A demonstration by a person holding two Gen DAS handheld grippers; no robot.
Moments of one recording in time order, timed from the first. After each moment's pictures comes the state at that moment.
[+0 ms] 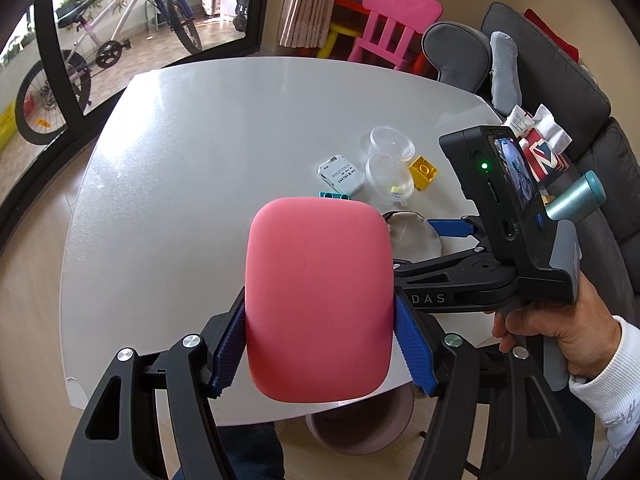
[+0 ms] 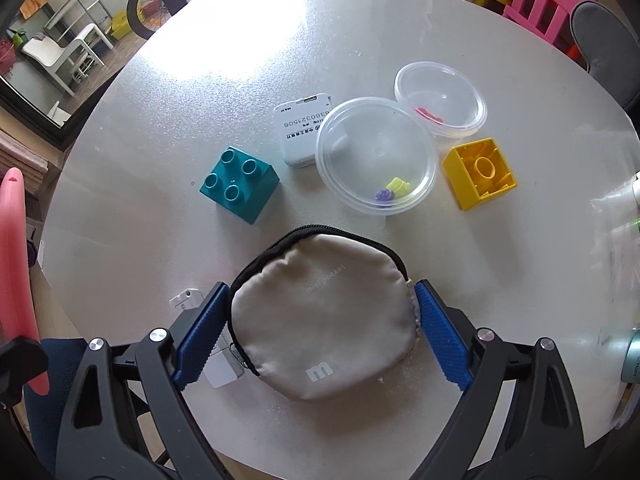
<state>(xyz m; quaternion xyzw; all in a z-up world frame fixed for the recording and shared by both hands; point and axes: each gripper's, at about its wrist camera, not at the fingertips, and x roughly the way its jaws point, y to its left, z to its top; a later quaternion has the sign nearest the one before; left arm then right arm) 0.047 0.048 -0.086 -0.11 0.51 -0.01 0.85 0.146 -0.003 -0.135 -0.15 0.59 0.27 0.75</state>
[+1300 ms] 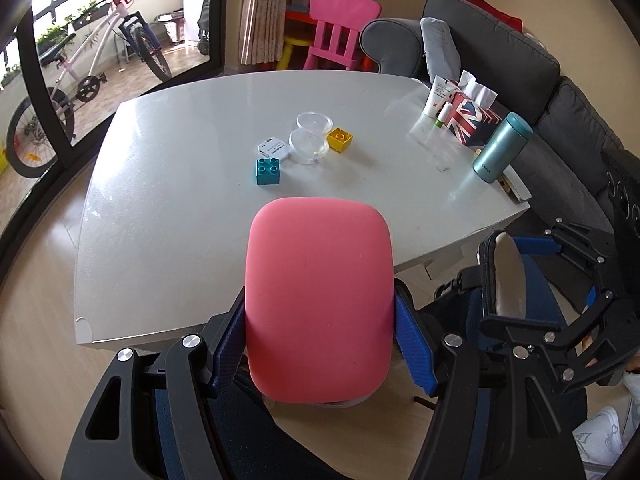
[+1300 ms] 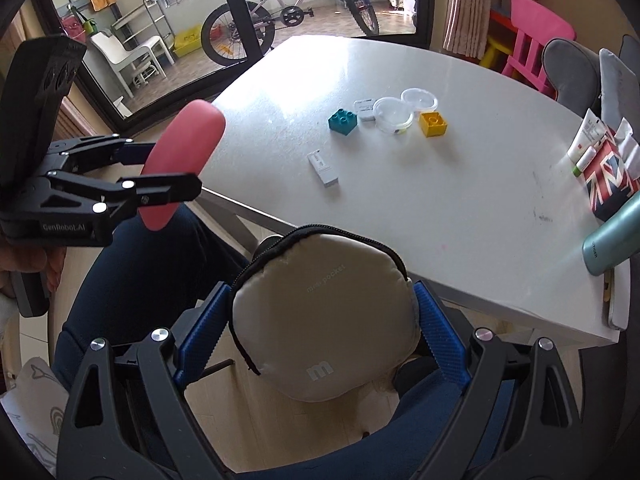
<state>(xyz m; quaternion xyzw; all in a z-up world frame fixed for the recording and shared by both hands) -0.058 -0.008 -0.036 -0.06 0.49 -0.06 0.87 -0.069 -0.129 -0.010 -0.14 0.51 0.35 0.77</state>
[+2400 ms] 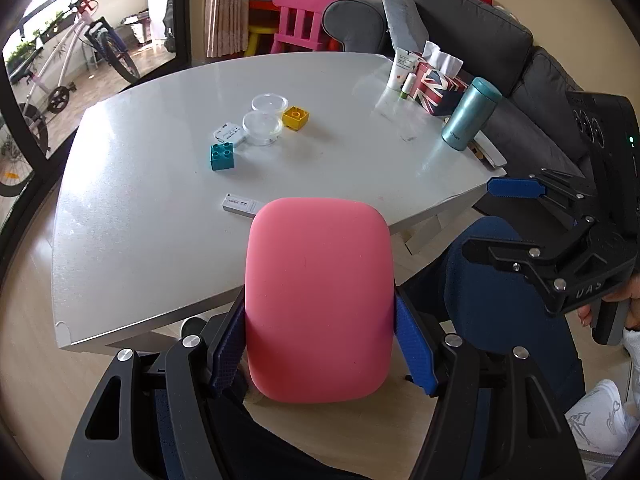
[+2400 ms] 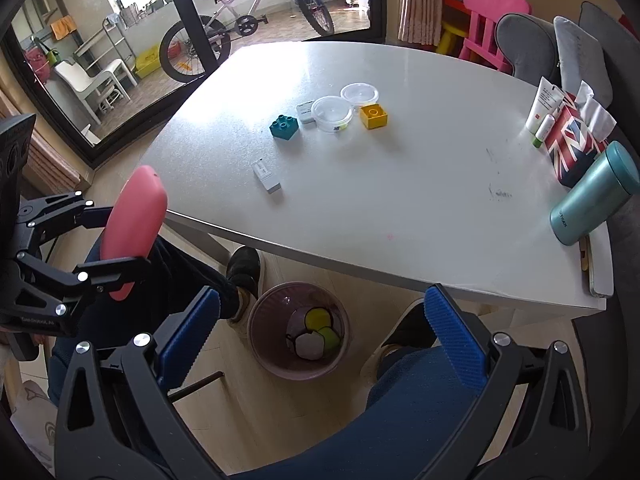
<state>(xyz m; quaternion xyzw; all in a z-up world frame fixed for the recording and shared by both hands) -0.069 -0.043 -0.045 -0.04 0.51 -0.12 0.85 -0.046 -0.173 -0.005 -0.10 0.52 0.28 0.80</state>
